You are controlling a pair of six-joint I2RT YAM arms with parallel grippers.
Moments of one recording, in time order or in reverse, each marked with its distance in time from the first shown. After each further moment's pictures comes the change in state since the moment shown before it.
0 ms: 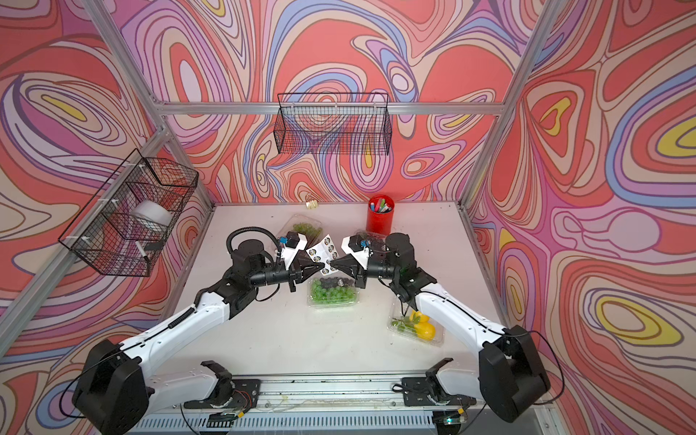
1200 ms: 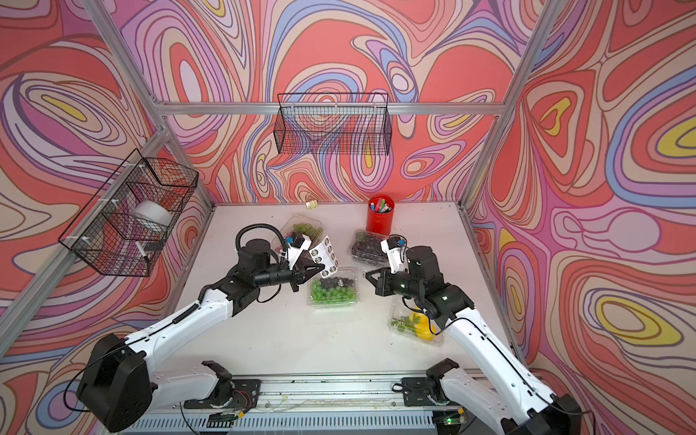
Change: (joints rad) left arm -0.013 0.036 0.025 -0.109 -0.086 0.019; right arm -0.087 -0.331 0.013 -0.798 0.443 0.706
